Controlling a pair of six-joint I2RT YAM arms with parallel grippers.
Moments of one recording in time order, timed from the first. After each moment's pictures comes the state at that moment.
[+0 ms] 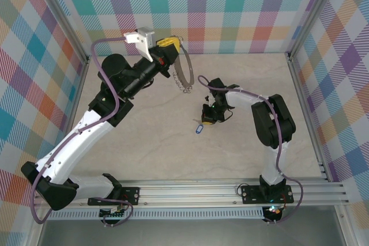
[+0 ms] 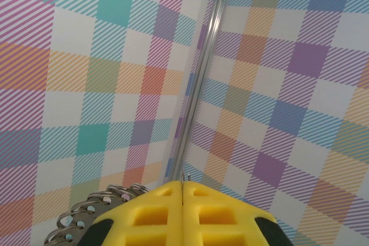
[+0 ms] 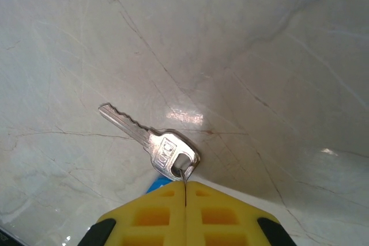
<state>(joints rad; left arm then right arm) -0.66 1.25 1.43 0.08 0.11 -0.27 0.48 1.97 1.30 -0.72 -0.42 0.50</state>
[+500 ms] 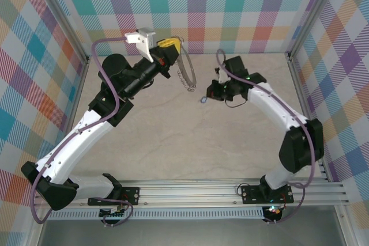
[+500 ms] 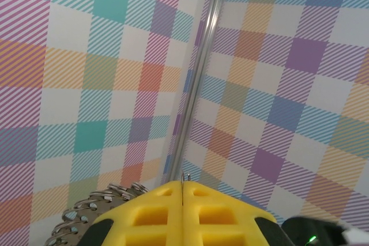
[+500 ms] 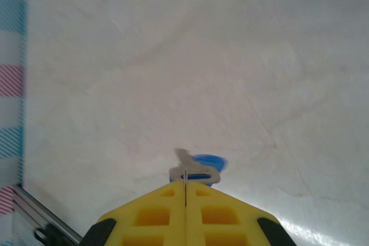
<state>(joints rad) -0.66 1.25 1.43 0.07 0.13 -0.27 0.42 1.58 1.42 -0.73 -0.39 0.51</state>
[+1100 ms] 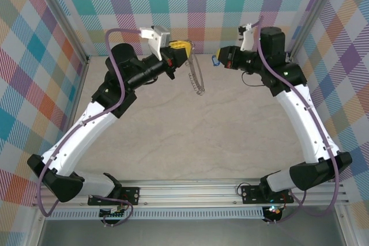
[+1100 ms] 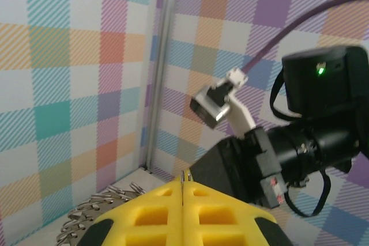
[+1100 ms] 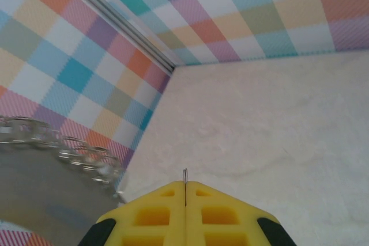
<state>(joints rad) -0.64 1.34 1.57 -0.08 0.33 -0.19 0.36 1.41 1.74 -0.68 -0.45 0.50</state>
